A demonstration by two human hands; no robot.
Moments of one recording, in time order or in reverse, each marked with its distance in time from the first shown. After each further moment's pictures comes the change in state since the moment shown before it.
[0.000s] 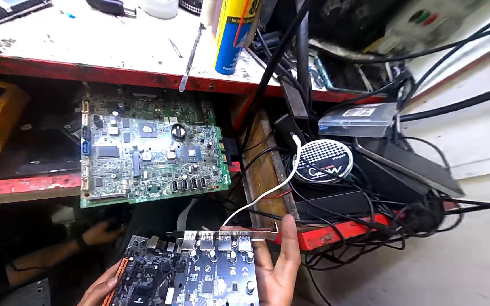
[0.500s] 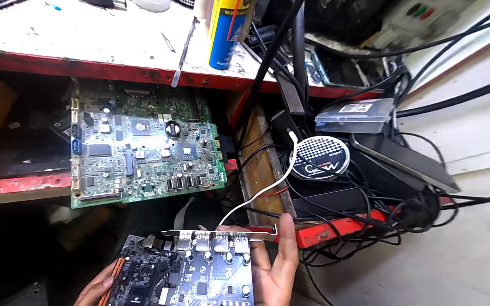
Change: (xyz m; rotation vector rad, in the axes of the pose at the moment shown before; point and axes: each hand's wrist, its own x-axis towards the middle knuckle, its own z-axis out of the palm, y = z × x) left_hand -0.001 0.002 -0.001 0.027 -0.004 -0.011; right_hand 0.000 0.000 -0.001 -0.001 -0.021 -0.013
